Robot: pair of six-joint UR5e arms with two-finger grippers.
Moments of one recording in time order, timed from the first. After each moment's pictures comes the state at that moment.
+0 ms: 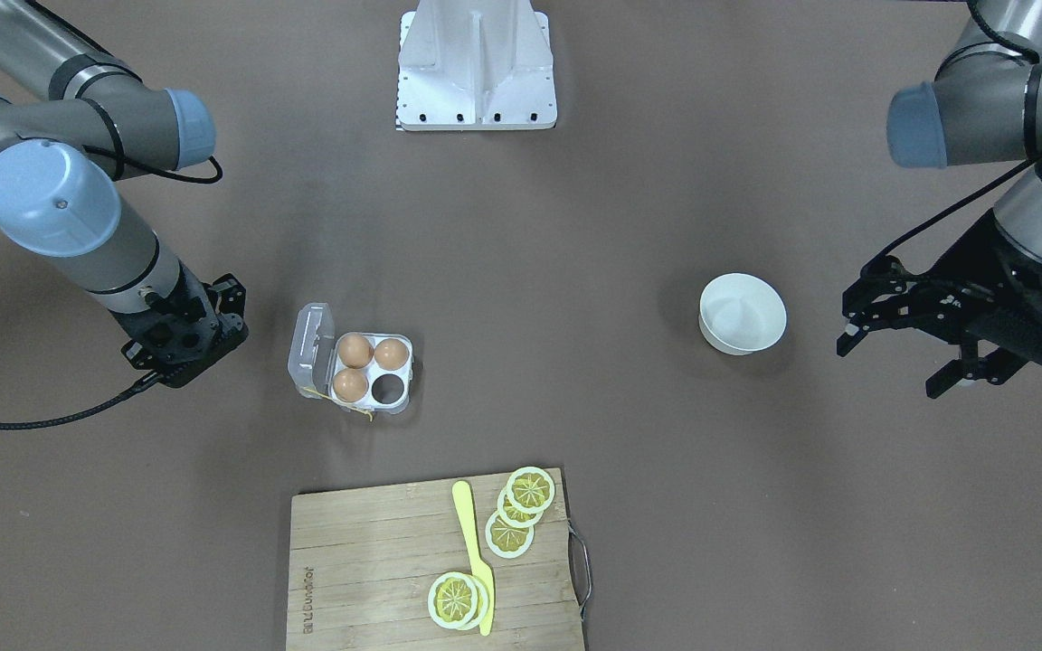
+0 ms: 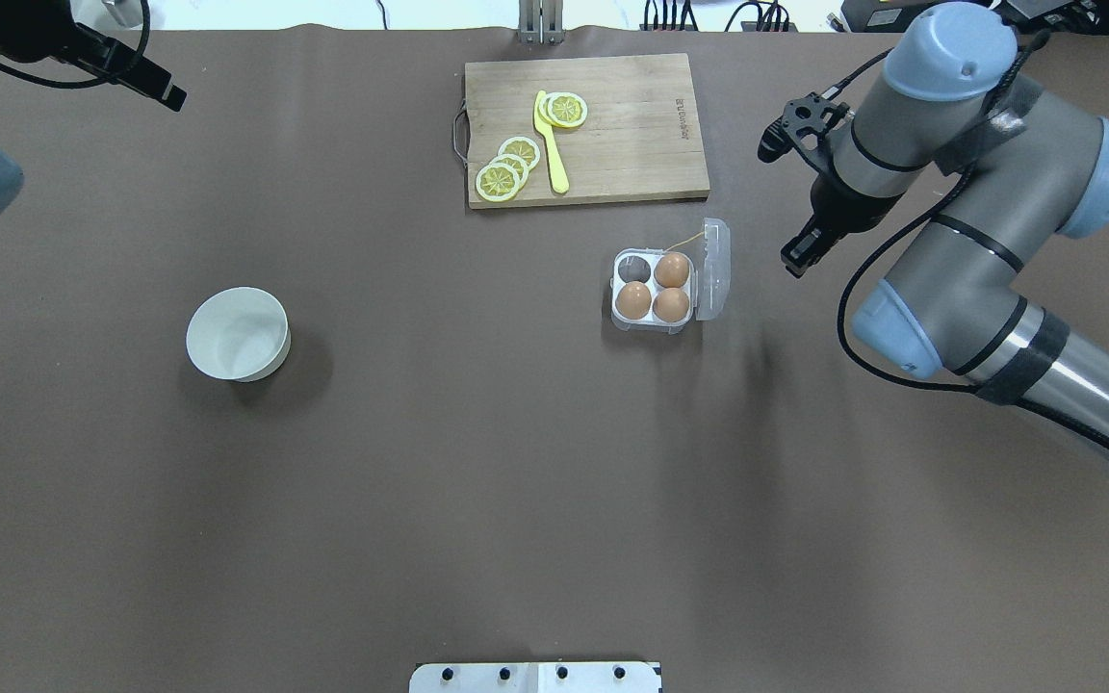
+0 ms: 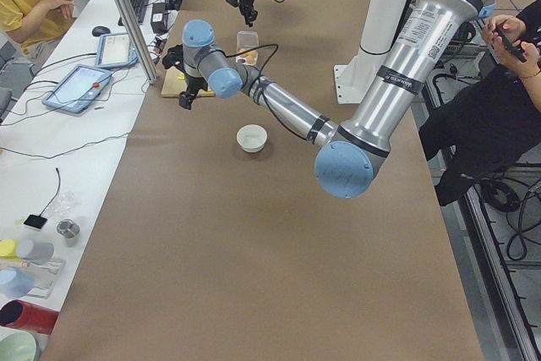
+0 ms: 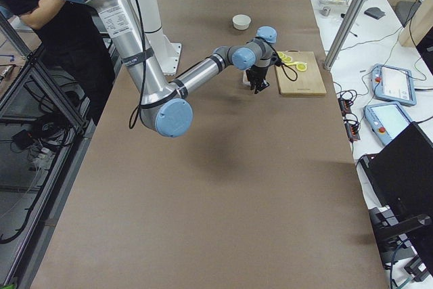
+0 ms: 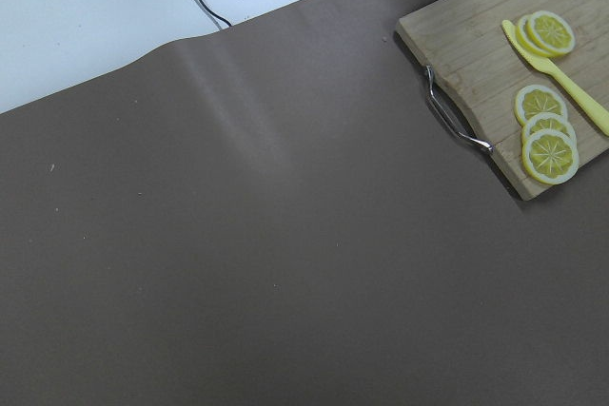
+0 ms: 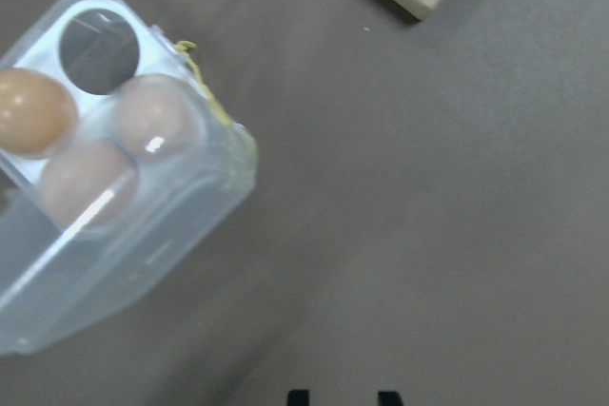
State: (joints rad) left arm -1.17 -2.03 -1.65 -1.87 -2.28 -0.38; right arm 0.86 -1.07 1.65 -1.58 2.15 0.14
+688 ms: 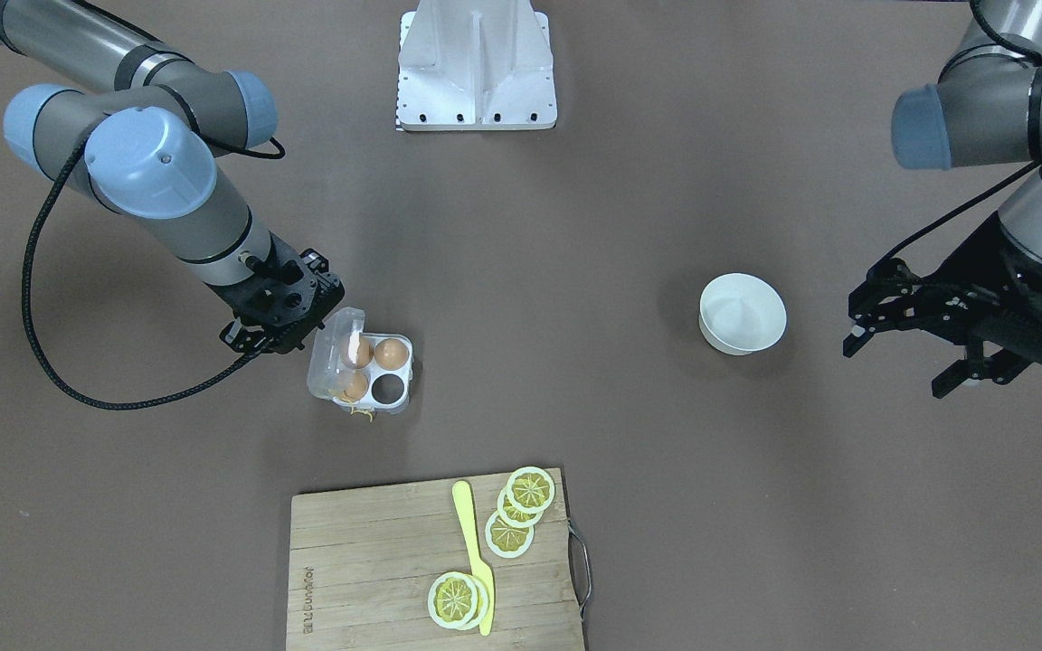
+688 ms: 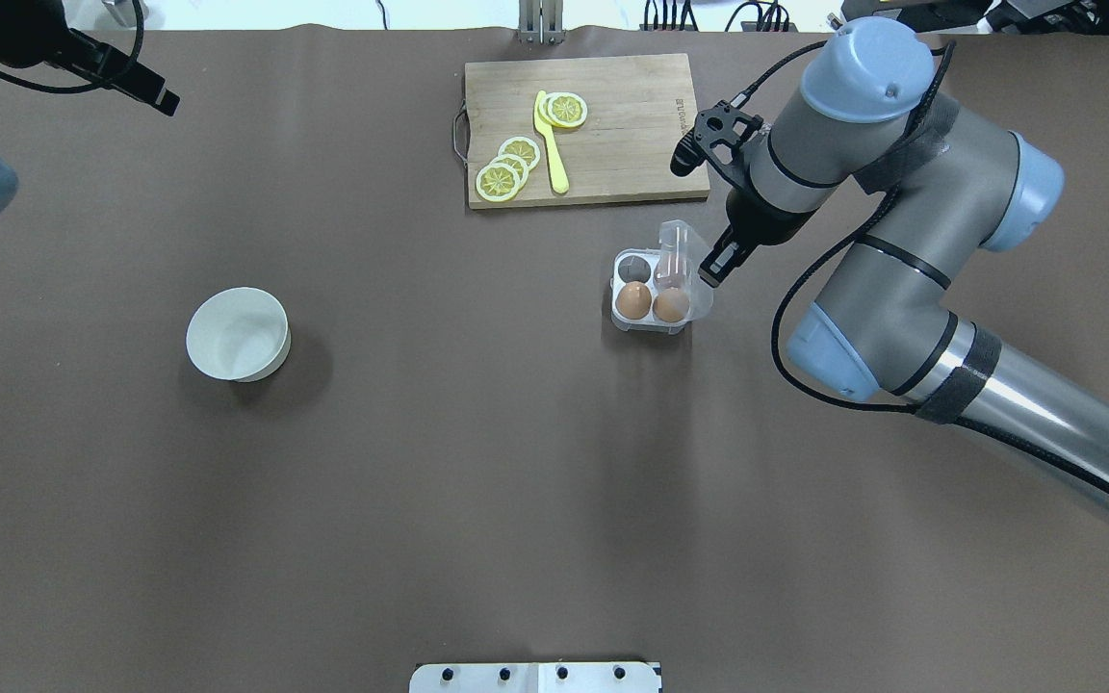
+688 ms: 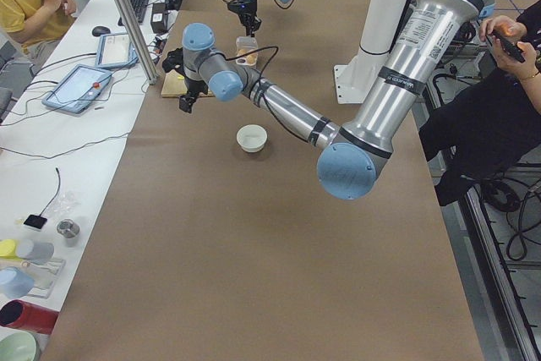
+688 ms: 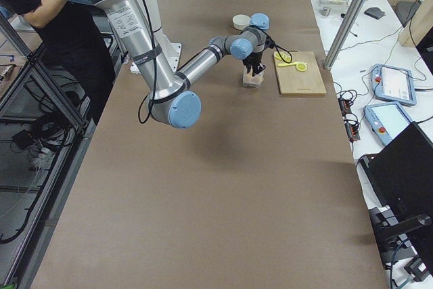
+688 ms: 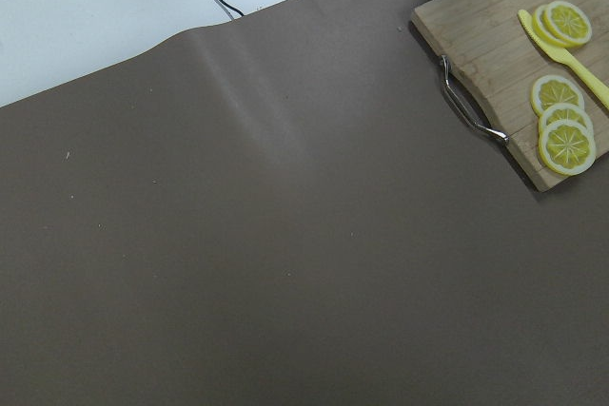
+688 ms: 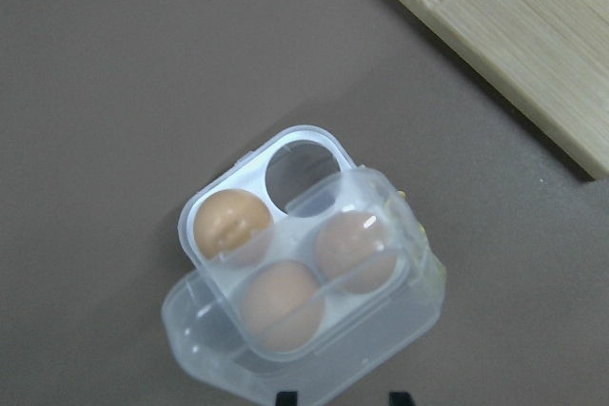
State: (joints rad) left arm -1.17 -2.02 -1.65 -1.88 -2.28 -0.38; right arm 0.79 -1.00 1.64 -1.48 2.14 0.16
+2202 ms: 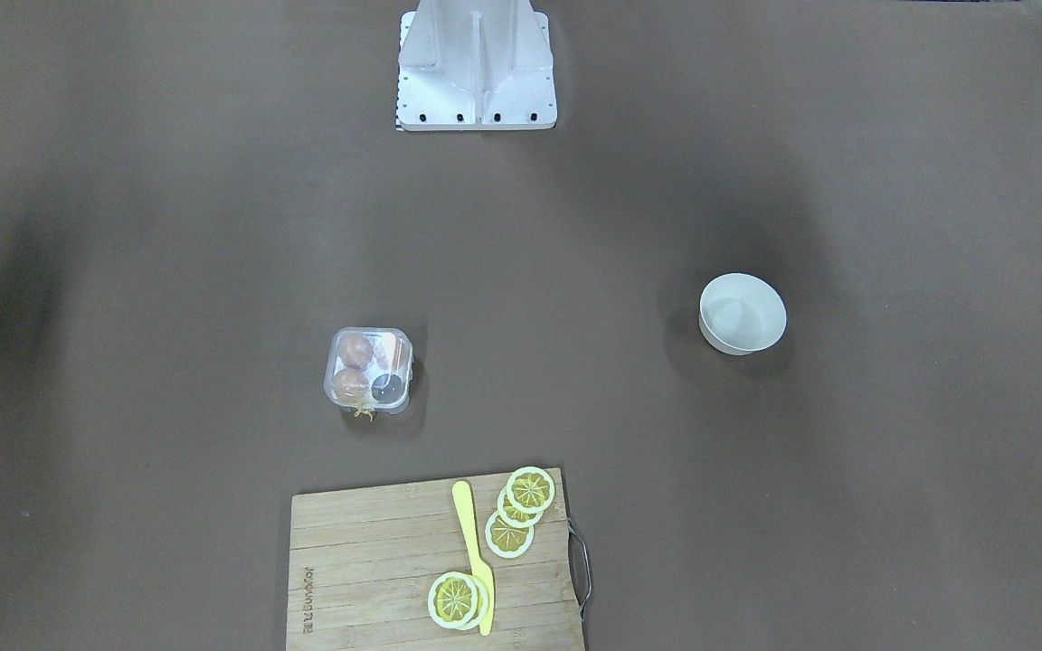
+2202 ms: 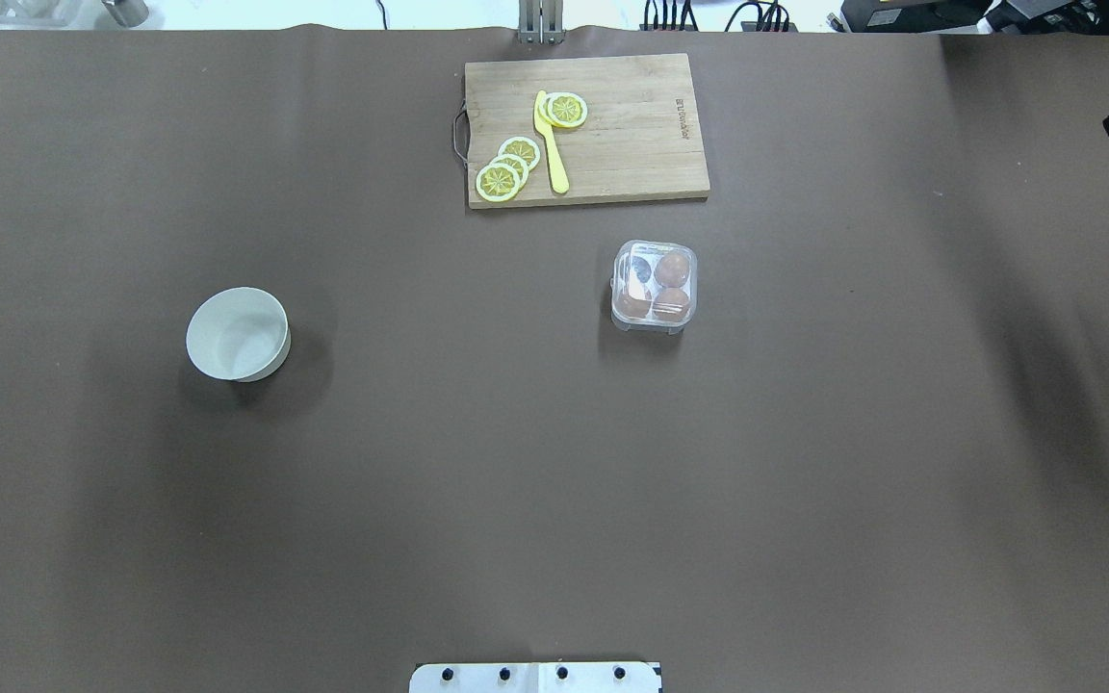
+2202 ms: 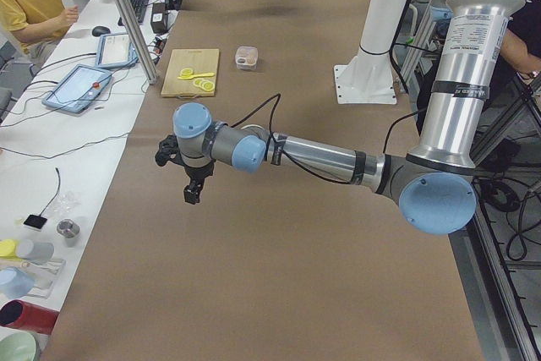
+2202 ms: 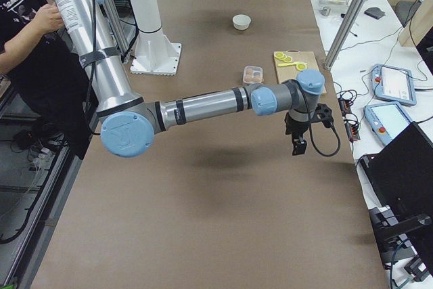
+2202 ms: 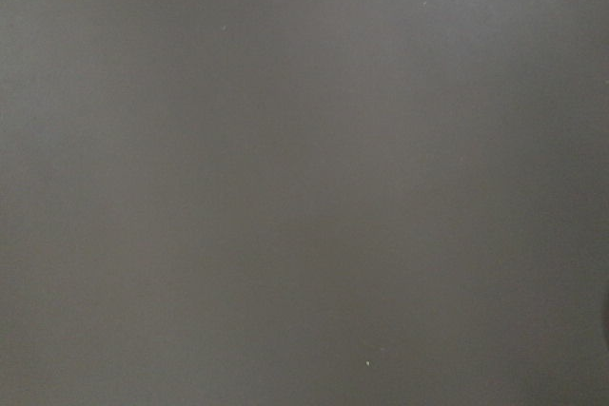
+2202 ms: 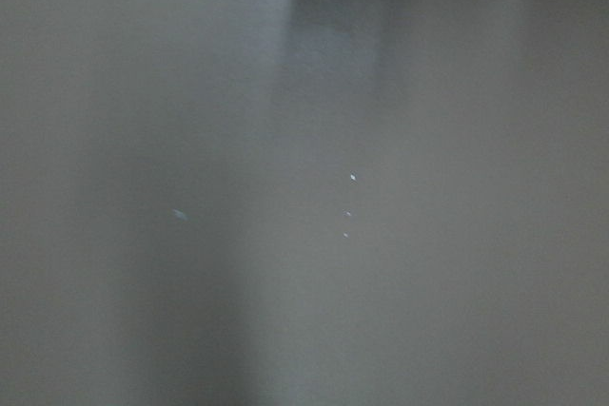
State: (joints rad) left arm -1.44 -1.71 -1.60 -1.72 -2.36 -0.09; right arm 1.43 -1.22 1.40 -1.55 2.28 0.14
